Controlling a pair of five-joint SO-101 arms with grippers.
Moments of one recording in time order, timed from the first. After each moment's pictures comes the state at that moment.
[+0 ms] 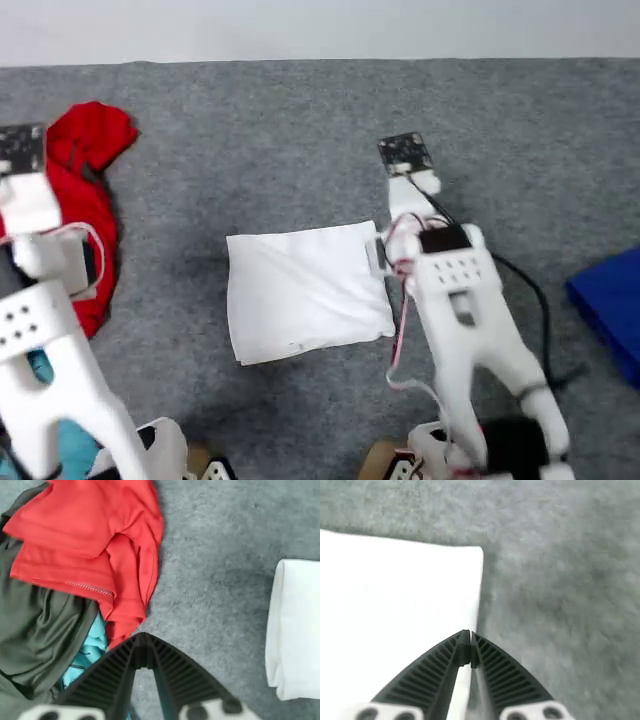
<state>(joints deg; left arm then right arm) -29.5 -31.8 15.0 95.1 -7.8 -13.5 -13.0 31.9 53.9 2.4</state>
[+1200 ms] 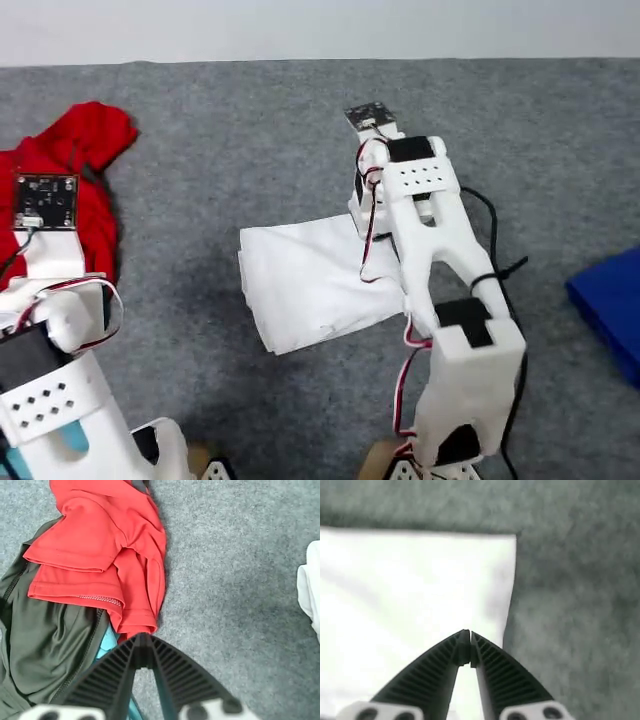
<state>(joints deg) -29.7 -51.6 35.2 85.2 -14.6 -13.8 22.0 -15.4 84.8 7.1</state>
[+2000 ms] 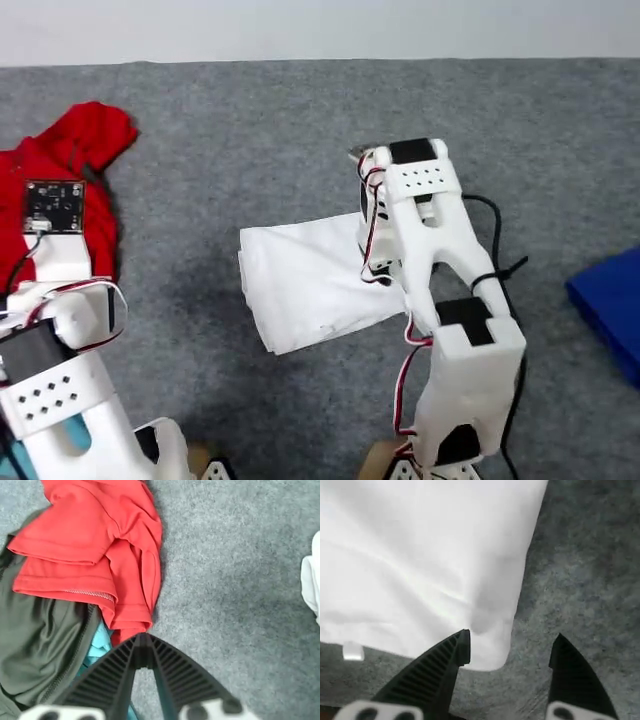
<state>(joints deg) -29.7 -51.6 41.2 82.1 -14.6 -13.6 25.8 -13.7 97.7 9.0</state>
